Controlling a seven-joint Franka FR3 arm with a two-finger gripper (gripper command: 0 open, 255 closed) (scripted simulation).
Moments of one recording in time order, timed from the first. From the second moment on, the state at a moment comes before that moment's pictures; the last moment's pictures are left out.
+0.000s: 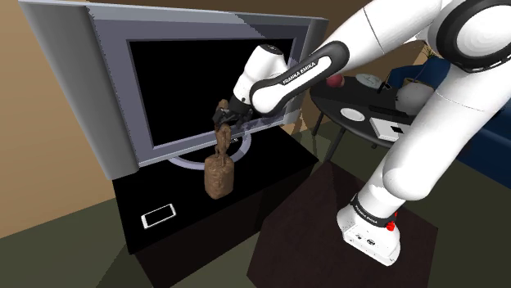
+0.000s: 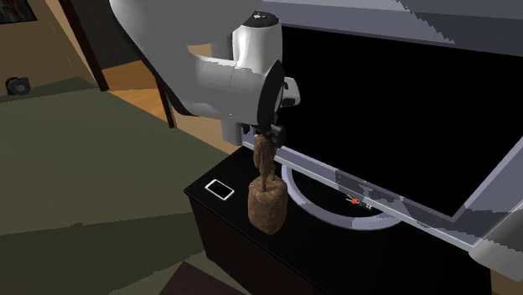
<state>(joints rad) 0.07 0.02 0.24 -2.39 0.10 2.76 0.44</state>
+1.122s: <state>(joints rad) 0.07 0.04 0.24 -2.40 0.09 2.78 0.45</state>
